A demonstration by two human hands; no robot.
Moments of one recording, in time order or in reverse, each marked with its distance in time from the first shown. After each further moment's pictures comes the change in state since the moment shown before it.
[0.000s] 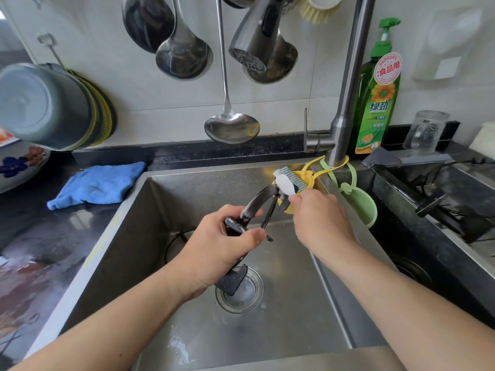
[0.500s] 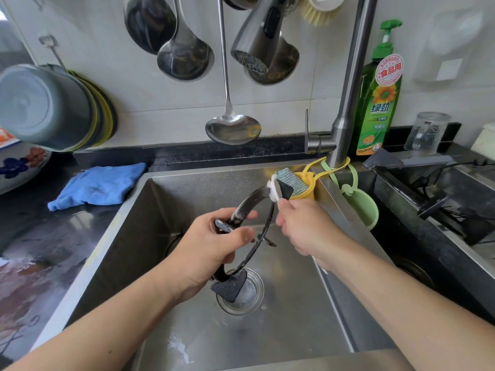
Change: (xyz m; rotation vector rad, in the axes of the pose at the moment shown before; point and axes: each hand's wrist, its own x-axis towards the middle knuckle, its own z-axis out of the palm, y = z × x) left_hand 0.000 0.001 -0.013 -0.198 -0.061 -0.053; right_hand -0.001 -0.010 0.012 0.608 -0.297 0.125
